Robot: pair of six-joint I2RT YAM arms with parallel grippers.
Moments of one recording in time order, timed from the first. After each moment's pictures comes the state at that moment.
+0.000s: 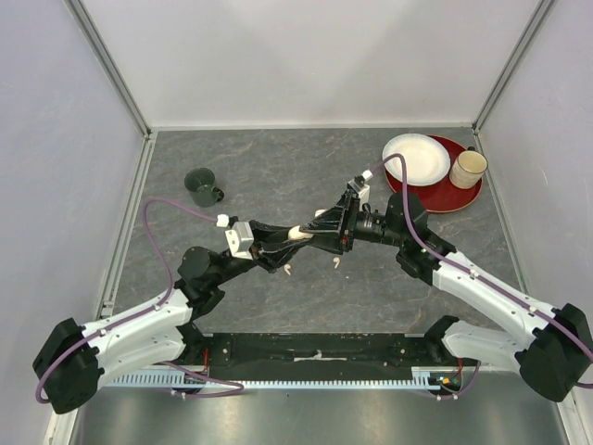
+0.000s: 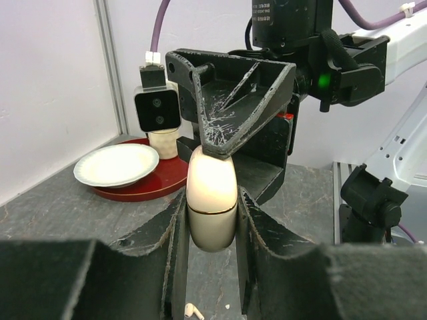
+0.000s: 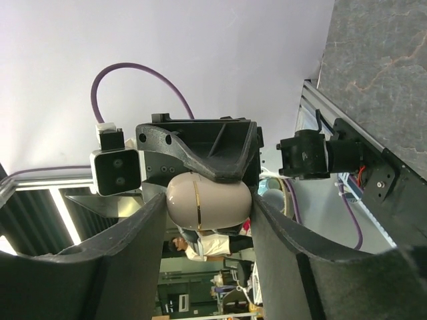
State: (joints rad) left arm -0.82 0.88 0.37 0.92 0.36 -0.12; right arm 0.69 1.08 0.77 0.25 -0.62 1.50
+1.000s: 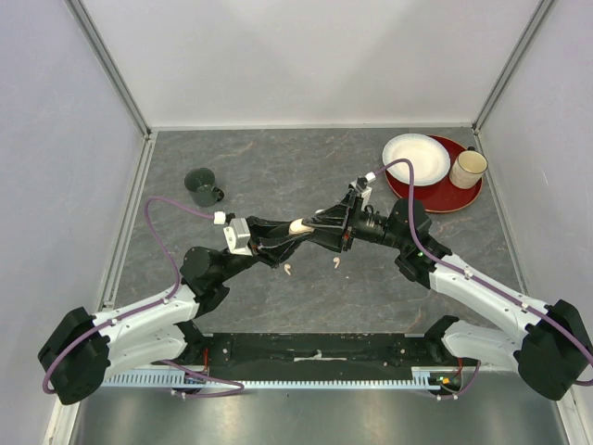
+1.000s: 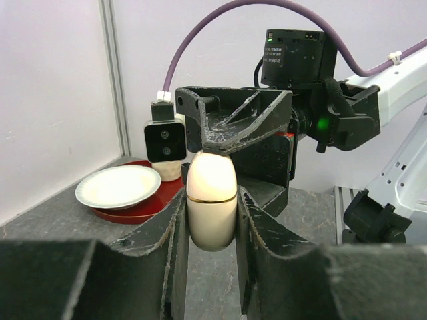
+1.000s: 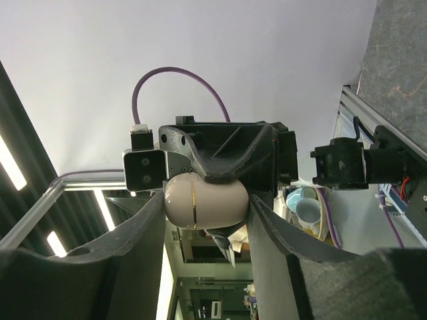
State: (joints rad) left arm -0.82 0.97 0.37 1.09 0.35 -0.17; right arm 0.68 1.10 0.68 0.48 -0.61 1.68
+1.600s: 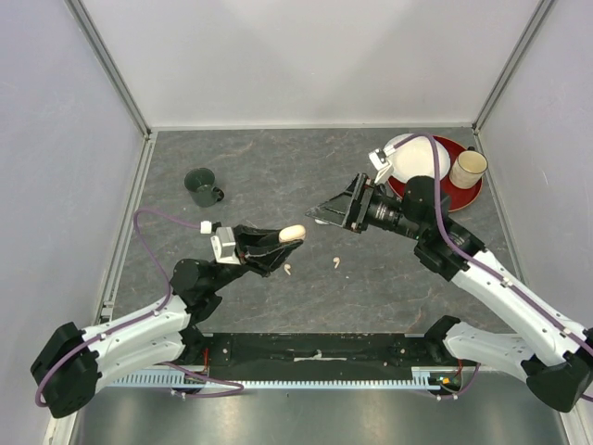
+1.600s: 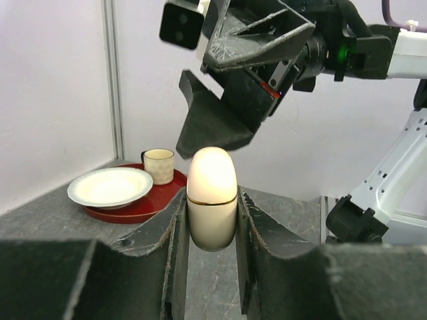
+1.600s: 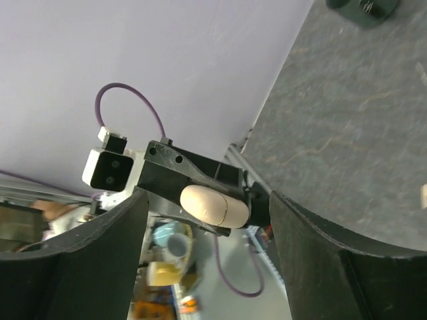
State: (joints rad) left arm -0.82 0.87 0.29 1.09 0.31 -0.22; right arm 0.69 1.01 0.96 -0.04 -0.43 1.10
